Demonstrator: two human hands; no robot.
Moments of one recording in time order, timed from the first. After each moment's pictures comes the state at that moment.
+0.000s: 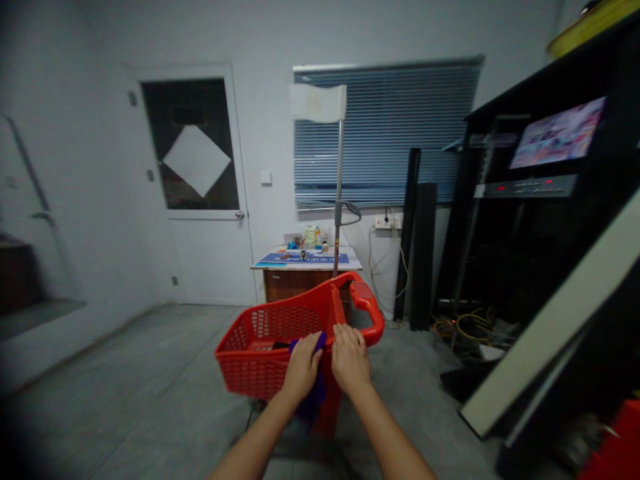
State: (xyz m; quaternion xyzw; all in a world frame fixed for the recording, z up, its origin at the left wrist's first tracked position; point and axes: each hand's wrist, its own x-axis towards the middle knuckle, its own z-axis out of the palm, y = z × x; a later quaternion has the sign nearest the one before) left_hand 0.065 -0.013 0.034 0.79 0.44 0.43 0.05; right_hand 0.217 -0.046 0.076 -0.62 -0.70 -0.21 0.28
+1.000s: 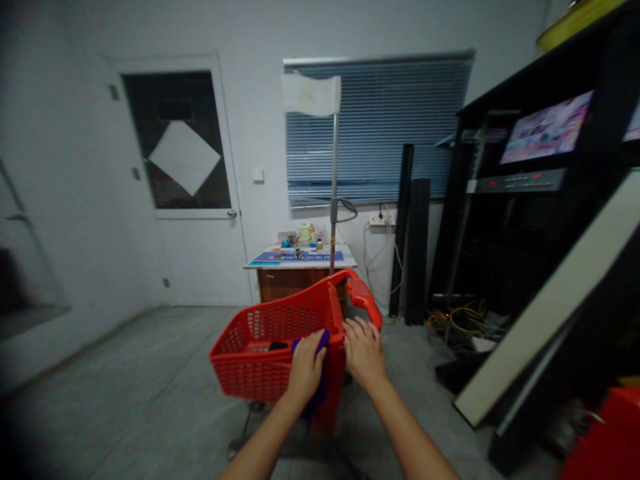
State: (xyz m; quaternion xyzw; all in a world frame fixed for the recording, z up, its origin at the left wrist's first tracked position) left_hand 0.091 -0.022 0.040 0.78 0.44 0.44 0.08; right_hand 0.263 -0.052 0.086 -0.59 -0.70 -0.22 0.33
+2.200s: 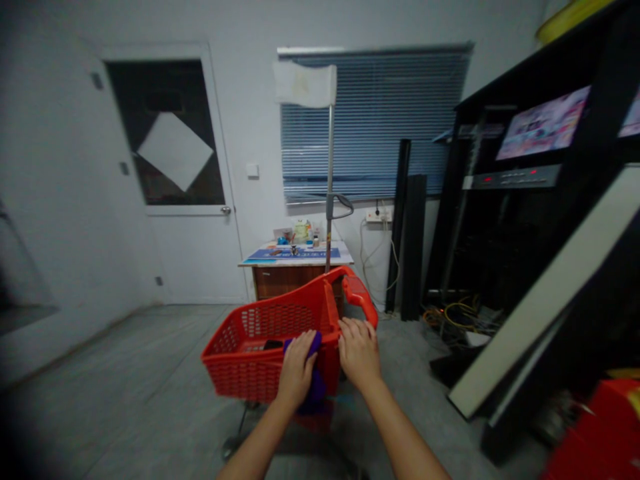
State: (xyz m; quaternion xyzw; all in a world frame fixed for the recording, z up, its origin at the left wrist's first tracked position) left_hand 0.077 -0.017 0.016 0.79 0.41 0.45 0.05; right_hand 0.256 -0.056 0.090 -0.60 -0.69 -0.22 0.34
